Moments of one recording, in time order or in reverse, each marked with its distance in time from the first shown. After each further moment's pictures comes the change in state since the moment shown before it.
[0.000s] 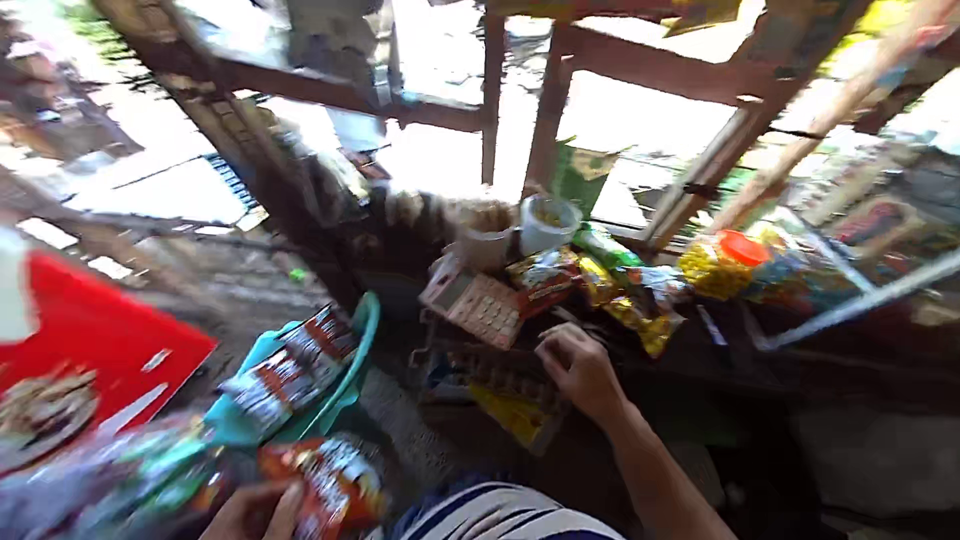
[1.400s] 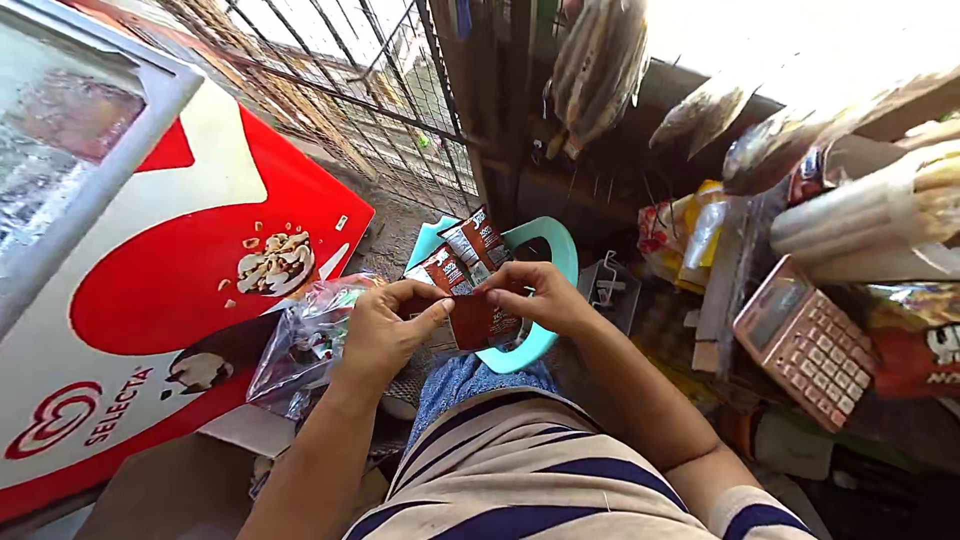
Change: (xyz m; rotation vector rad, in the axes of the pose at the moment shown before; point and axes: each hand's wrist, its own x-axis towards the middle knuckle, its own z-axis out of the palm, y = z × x) left_hand 0.302 -0.121 -0.109 -0.229 -0.261 -0.206; right_hand 0.251 -0.192 0.333 1.080 -0.665 0.183
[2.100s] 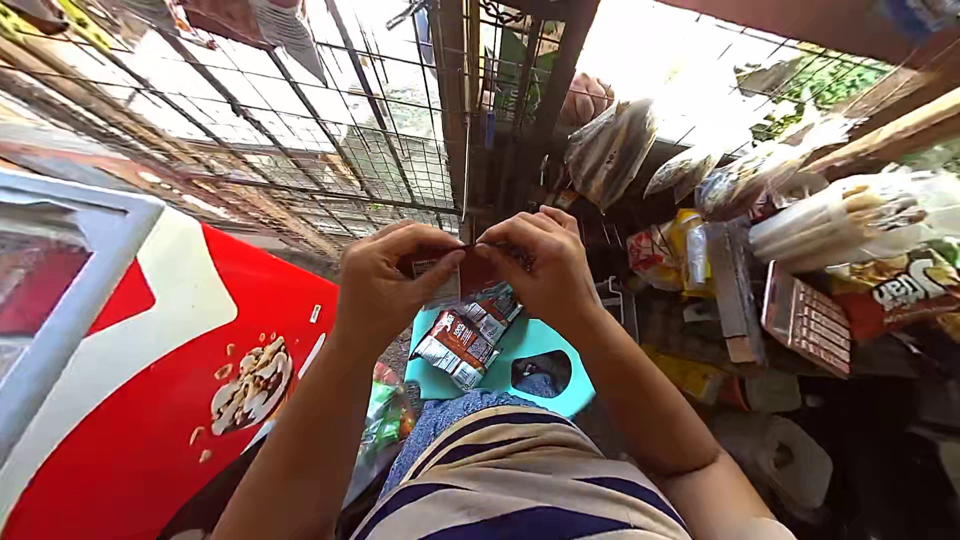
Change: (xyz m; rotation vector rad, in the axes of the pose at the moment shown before) left_hand 0.183 0.018 -0.118 -0.005 -0.225 0.730; right_hand 0.151 -0.093 0.056 -0.922 0.664 -0.296
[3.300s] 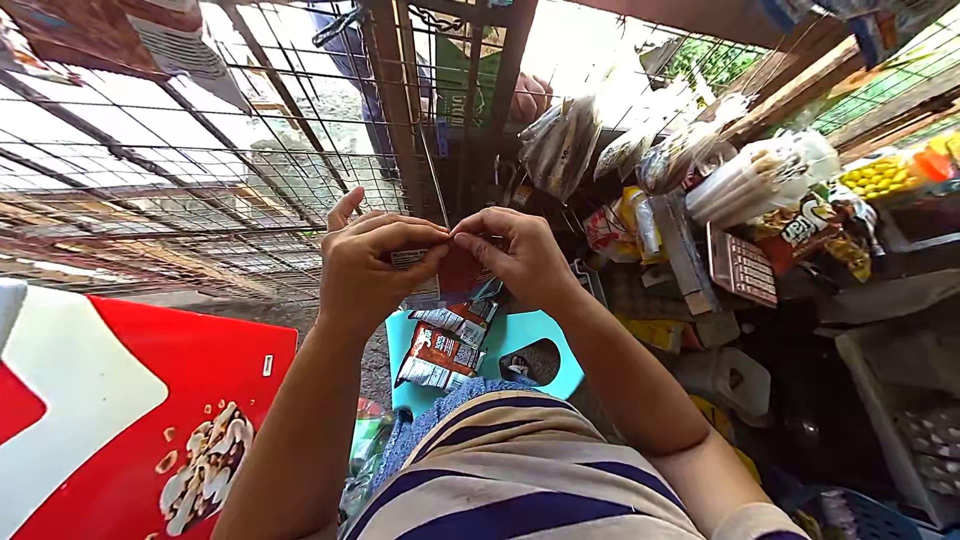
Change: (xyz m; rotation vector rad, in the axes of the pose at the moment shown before) left_hand 0.043 -0.052 -0.003 0.088 -0.061 0.249; right_hand 0.021 0.006 0.010 0.174 -0.017 0.190
